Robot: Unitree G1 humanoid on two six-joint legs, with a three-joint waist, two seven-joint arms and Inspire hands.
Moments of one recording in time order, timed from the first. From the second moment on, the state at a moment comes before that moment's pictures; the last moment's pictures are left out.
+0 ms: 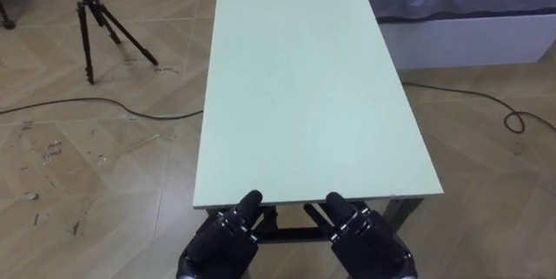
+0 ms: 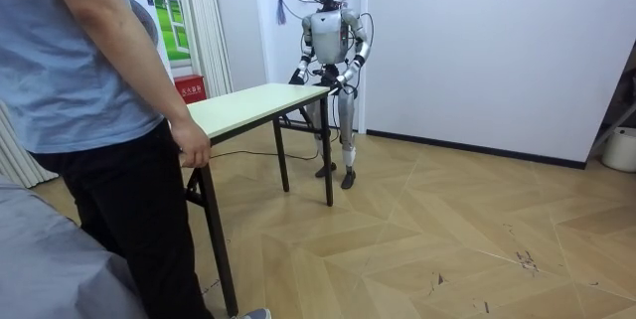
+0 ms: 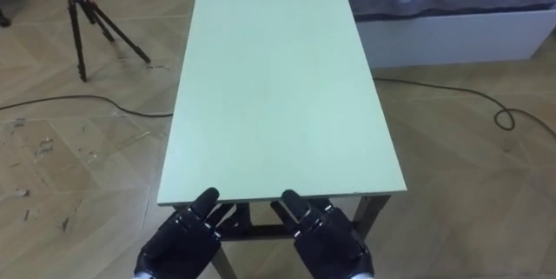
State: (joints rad) left arm 0.25 0.30 -0.41 0.32 -1.50 0.05 -0.34; right arm 0.28 -0.30 0.33 0.30 1.34 0.04 0.38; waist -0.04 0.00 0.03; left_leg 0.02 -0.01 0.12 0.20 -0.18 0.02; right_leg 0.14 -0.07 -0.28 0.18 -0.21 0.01
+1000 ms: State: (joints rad) left arm 0.18 0.22 -0.32 0.41 -1.50 0.19 -0.19; right arm 0.17 -0.23 0.21 0.35 1.53 0.05 0.11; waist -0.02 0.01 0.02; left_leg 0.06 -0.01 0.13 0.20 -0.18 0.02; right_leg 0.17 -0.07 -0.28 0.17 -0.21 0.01
